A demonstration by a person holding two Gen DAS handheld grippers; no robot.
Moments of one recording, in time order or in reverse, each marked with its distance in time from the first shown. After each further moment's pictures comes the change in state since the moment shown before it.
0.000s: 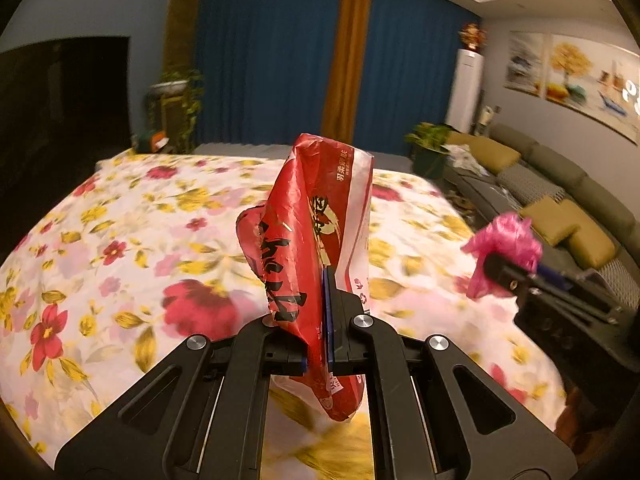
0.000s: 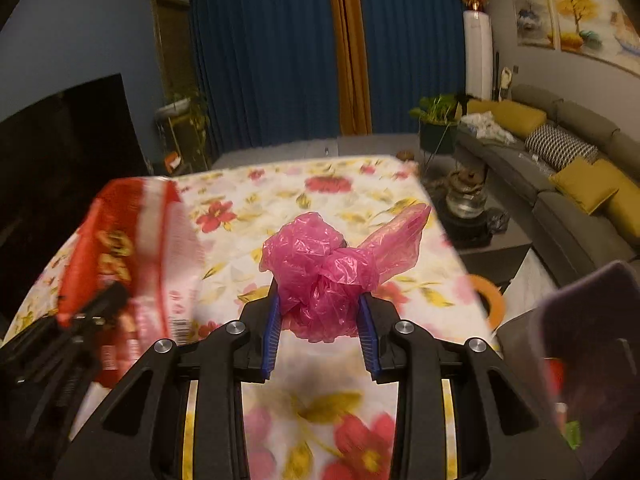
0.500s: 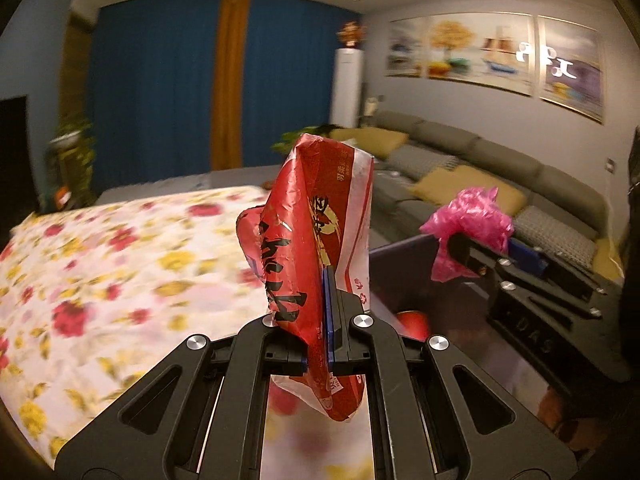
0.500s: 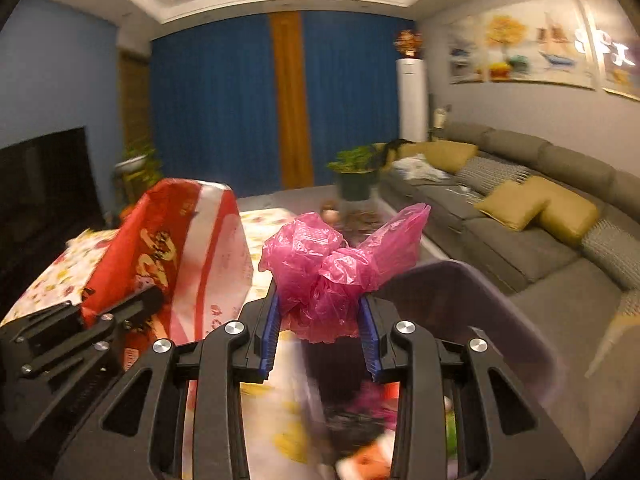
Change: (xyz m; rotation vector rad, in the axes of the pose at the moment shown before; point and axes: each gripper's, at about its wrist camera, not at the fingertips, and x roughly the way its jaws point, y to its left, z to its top) left arm -0.088 -0.179 -0.030 0.228 -0.068 -0.350; right arm -0.158 -0.141 -0.046 0.087 -0.203 -0.187
